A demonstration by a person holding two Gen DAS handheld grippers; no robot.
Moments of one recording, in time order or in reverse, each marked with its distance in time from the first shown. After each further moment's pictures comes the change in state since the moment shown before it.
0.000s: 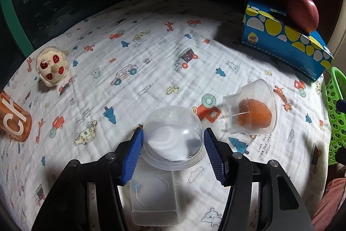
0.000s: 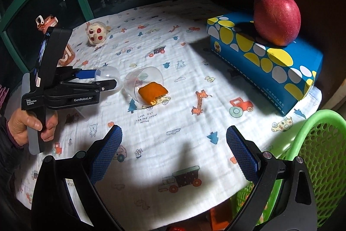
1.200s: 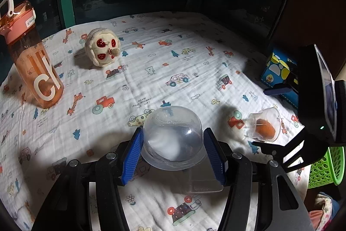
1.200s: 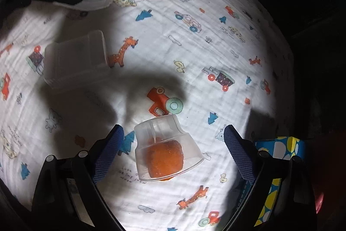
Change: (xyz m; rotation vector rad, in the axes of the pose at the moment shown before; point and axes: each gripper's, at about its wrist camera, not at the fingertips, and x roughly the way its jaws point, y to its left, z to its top) left arm -0.062 0.088 -0.030 -0.259 -0.100 -0.025; right arm 0.136 0.110 0.064 -0.941 0.313 -0.113
